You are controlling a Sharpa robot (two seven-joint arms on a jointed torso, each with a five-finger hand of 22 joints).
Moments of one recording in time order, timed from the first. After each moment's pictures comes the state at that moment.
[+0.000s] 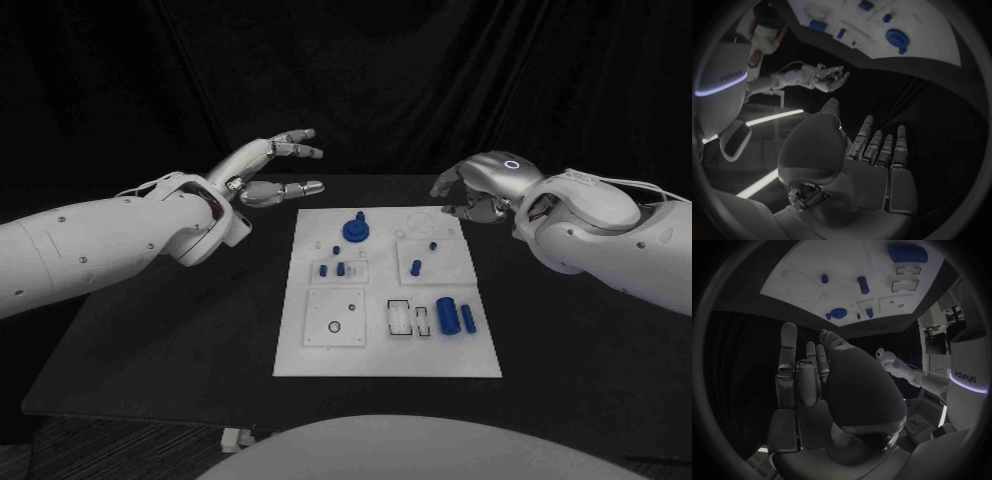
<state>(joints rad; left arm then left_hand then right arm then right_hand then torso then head) 1.29 -0.89 -0.21 1.37 -0.79 -0.42 0.54 1.20 -0.05 -0.09 0.29 0.22 0.59 0.08 0.05 0.06 0.20 0.05 0.08 0.04 0.04 0.09 0.11 0.10 0.08 0.12 0.18 0.05 0.80 1.33 -0.80 -0.21 1.44 -1.67 -0.39 -0.03 1.54 -0.16 0.21 0.23 0.29 0.82 0.10 0.28 0.16 0.84 0.06 0.36 0.35 1.47 -0.04 1.38 1.31 0.17 1.34 0.06 0.21 1.25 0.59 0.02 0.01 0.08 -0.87</state>
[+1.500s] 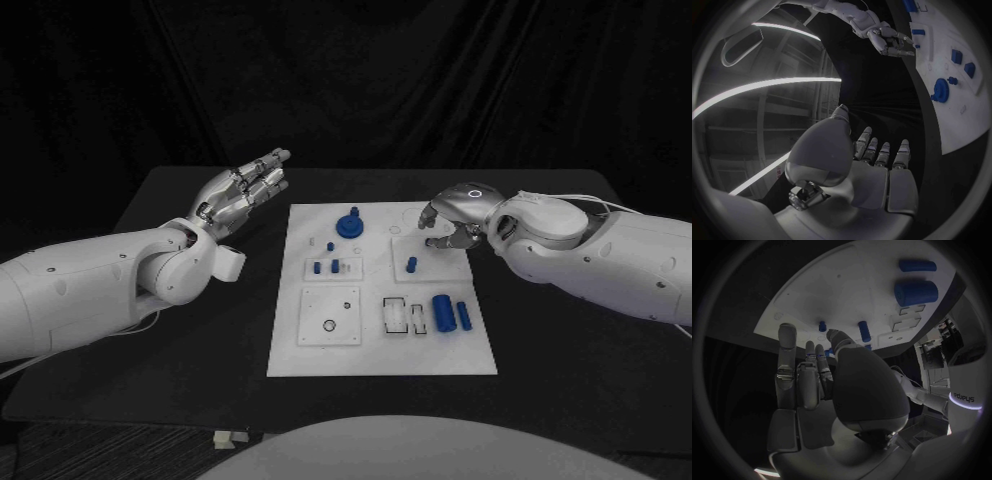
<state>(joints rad) 1.19 -0.92 -0.21 1.40 -0.12 -0.06 0.68 1.33 0.09 -0.15 0.29 0.33 0.38 0.03 0.04 0.04 0.03 0.01 0.18 0.03 0.00 0.09 0.00 0.00 0.16 0.01 0.26 0.01 0.13 1.25 -0.74 -0.21 1.35 -1.76 -0.26 -0.04 1.46 -0.14 0.15 0.21 0.46 0.88 0.12 0.17 0.15 0.90 0.07 0.30 0.25 1.47 -0.04 1.45 1.31 0.17 1.40 0.06 0.30 1.29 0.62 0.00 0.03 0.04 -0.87</state>
